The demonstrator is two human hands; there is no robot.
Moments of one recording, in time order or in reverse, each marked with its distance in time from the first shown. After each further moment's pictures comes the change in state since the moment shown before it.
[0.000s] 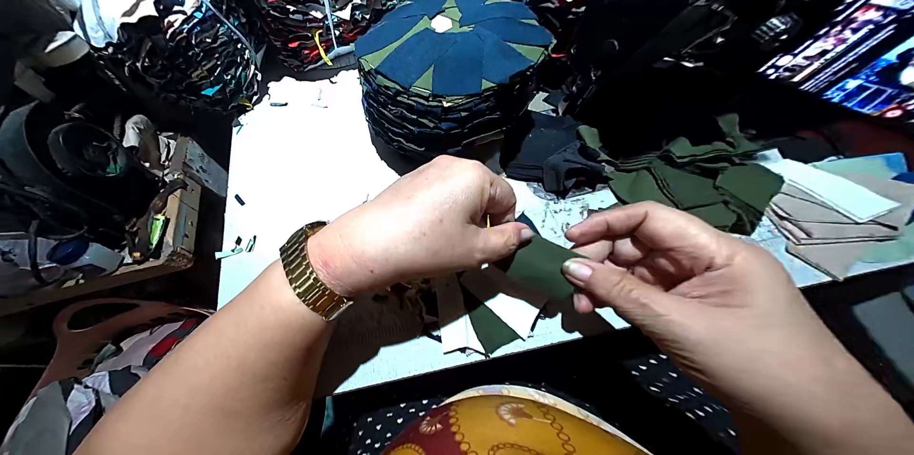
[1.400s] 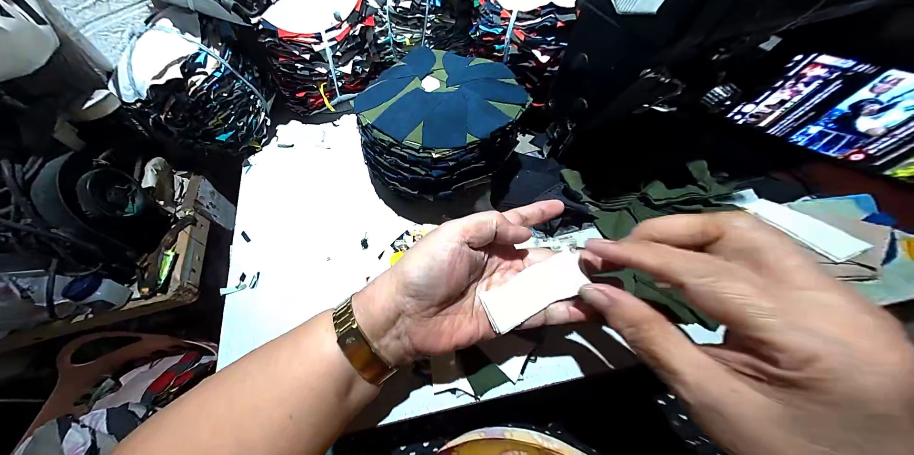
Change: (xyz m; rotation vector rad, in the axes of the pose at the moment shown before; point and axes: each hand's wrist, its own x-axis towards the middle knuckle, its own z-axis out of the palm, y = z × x) left_hand 0.008 0.023 0.033 -1.785 -0.062 -0.366; right_hand 0.009 -0.010 -0.022 -0.531 0.161 -0.510
